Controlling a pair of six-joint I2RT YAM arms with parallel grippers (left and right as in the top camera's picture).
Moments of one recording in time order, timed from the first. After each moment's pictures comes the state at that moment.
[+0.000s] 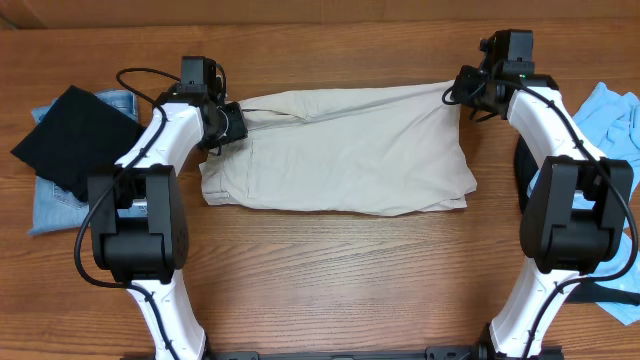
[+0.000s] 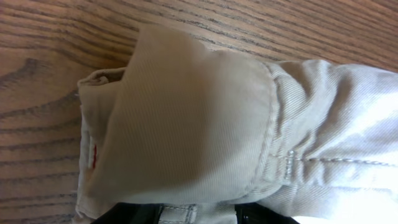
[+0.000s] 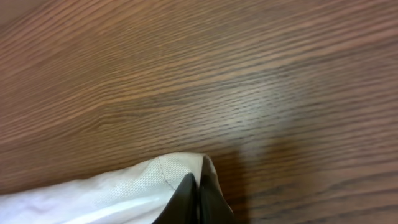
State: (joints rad) left arm -0.03 2.10 1.49 -0.60 0.13 -0.33; right arm -0.07 2.10 1.59 -0.46 -0.15 0.28
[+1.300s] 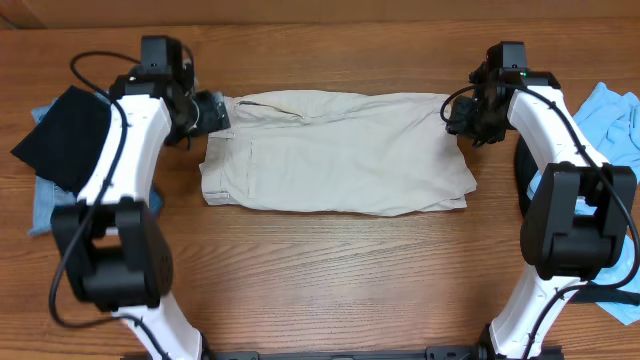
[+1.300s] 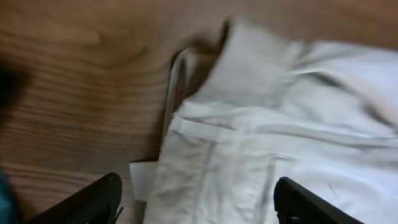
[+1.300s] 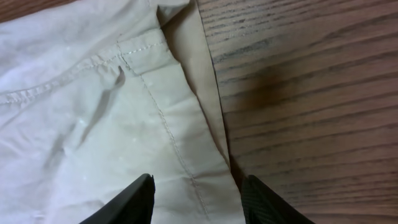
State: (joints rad) left arm 0.06 1.98 1.59 -0.88 0.14 -0.25; right arm -0.05 2.06 1.59 -0.86 -0.15 0.17
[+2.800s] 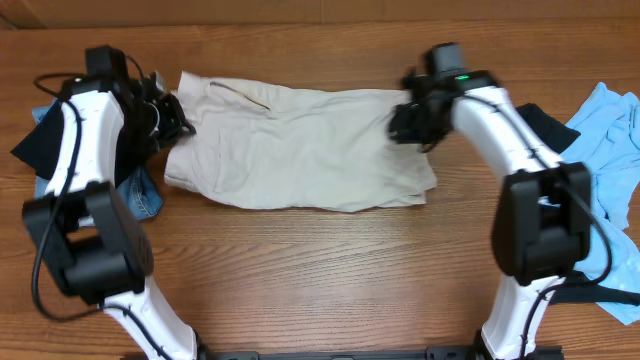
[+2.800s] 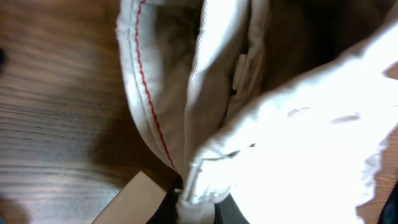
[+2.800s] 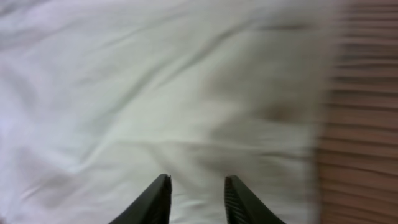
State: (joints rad) left arm 0.24 2.03 1.68 -1.02 0.44 -0.17; right arm 0.20 2.06 1.61 -0.86 -0.31 0.11
